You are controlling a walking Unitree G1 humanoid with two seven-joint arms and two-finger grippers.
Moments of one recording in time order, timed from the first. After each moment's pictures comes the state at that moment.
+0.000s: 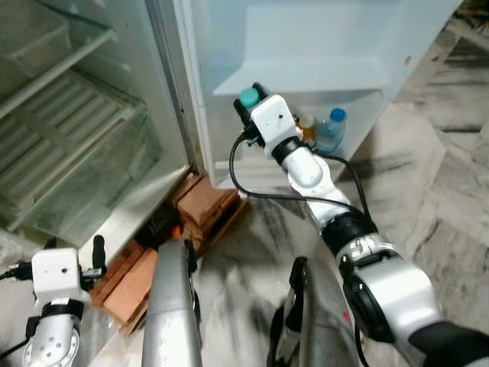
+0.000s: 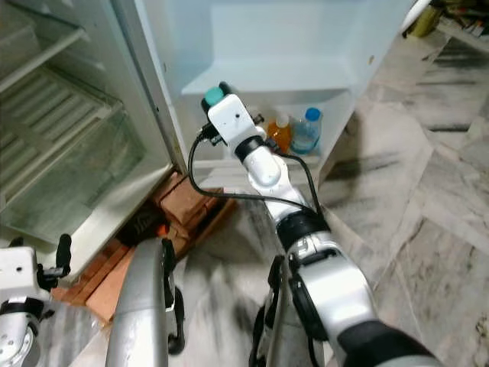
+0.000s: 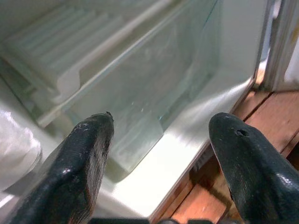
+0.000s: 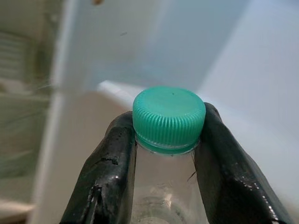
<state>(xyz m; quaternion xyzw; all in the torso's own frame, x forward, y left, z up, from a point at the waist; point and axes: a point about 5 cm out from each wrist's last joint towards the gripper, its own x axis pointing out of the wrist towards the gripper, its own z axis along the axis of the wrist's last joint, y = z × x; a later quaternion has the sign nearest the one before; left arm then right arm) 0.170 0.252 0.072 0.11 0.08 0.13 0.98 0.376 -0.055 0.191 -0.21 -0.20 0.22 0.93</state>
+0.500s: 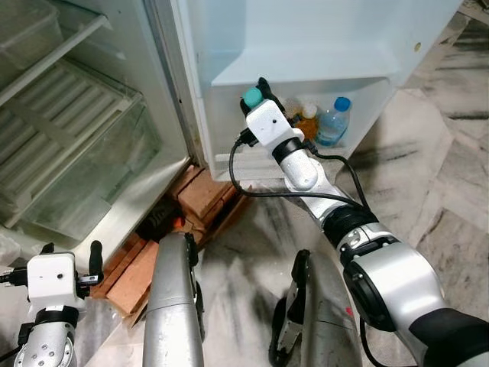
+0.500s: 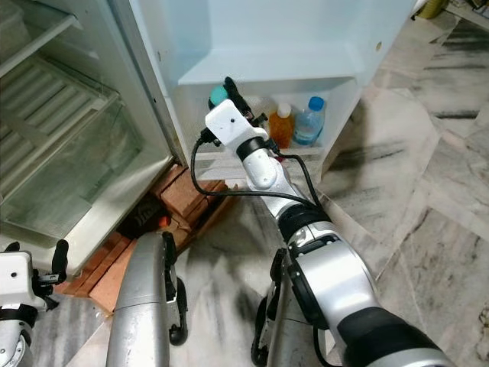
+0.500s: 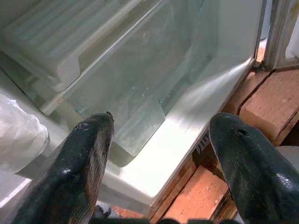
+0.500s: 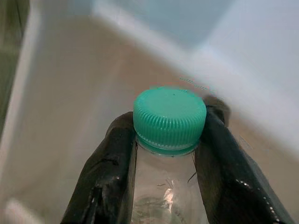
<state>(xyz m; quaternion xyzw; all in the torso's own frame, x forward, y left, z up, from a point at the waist) 0.162 0.252 0.079 0.12 0.09 0.12 0.98 0.380 -0.063 0.171 -0.28 -0.18 0.17 0.93</state>
